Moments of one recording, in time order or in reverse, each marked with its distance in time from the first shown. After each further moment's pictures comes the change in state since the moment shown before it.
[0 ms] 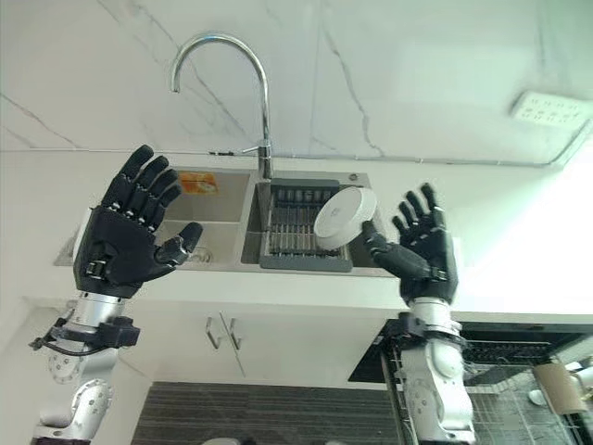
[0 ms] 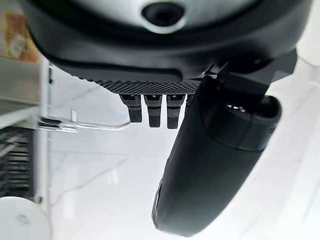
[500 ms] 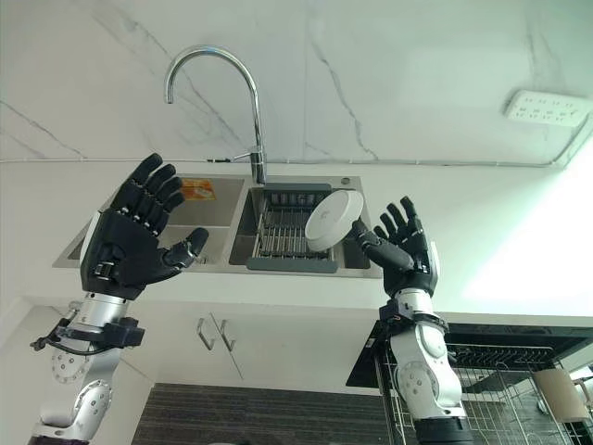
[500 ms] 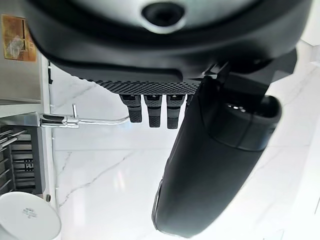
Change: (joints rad) left arm -0.005 -0.001 -0.036 -0.019 0.043 0.001 0.020; right arm -0.085 -0.004 0.021 0.134 0.201 0.136 -0.097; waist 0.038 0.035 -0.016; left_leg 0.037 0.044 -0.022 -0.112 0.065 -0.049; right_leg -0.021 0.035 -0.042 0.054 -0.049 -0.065
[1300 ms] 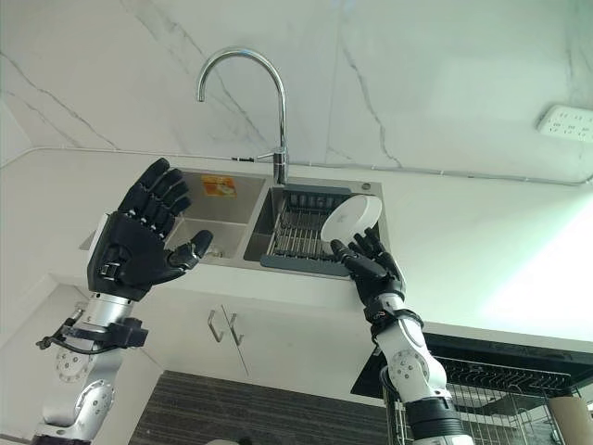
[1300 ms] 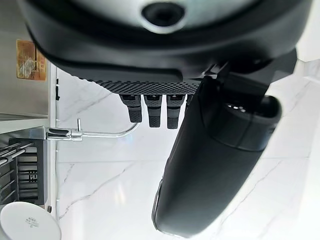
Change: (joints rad) left arm -0.004 0.001 -0.009 0.004 -0.021 0.031 -0.004; right arm -0.096 0.009 0.063 0.181 0.163 0.084 0.008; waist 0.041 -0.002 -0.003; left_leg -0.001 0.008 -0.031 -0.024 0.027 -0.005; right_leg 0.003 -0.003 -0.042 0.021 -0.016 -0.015
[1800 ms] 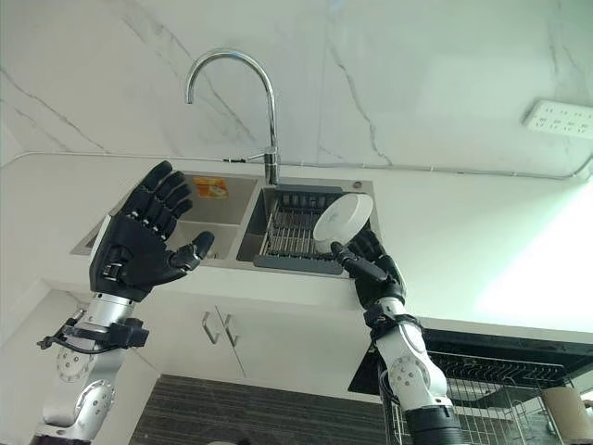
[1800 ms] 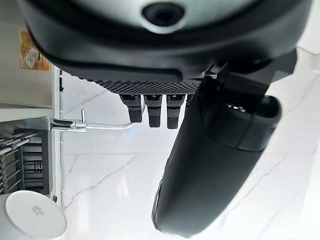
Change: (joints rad) left arm 0.001 0.000 0.000 0.000 0.004 0.011 -0.013; right arm 0.048 0.014 -0.006 -0.058 -0.001 -0.003 0.004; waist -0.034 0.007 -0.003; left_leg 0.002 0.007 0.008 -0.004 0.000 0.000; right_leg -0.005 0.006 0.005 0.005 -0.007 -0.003
